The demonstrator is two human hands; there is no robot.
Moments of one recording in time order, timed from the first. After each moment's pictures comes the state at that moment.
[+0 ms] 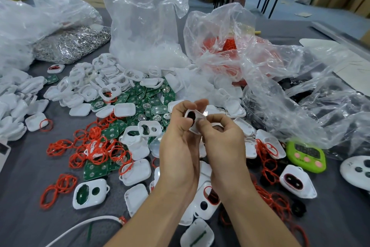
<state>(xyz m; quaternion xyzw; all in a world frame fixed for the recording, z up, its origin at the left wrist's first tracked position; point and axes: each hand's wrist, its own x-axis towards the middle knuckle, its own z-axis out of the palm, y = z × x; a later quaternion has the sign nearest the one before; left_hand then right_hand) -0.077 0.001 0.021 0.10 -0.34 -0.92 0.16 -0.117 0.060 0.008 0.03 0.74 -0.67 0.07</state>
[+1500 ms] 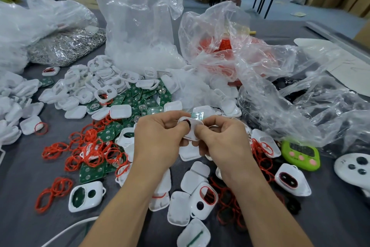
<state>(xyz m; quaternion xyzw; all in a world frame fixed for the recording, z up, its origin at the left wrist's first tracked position) -0.083 -0.042 0.017 0.24 -0.69 -0.65 0.19 -0.129 0.081 0.013 -0.06 0.74 -0.66 0.11</state>
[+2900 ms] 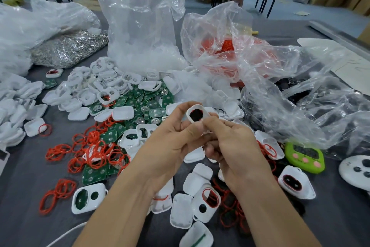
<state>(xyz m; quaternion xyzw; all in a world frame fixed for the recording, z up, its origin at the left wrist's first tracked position) -0.080 -0.043 0.019 0.03 -0.45 -0.89 0.01 -0.126 0.081 0.032 0.04 0.63 -0.75 0.21</state>
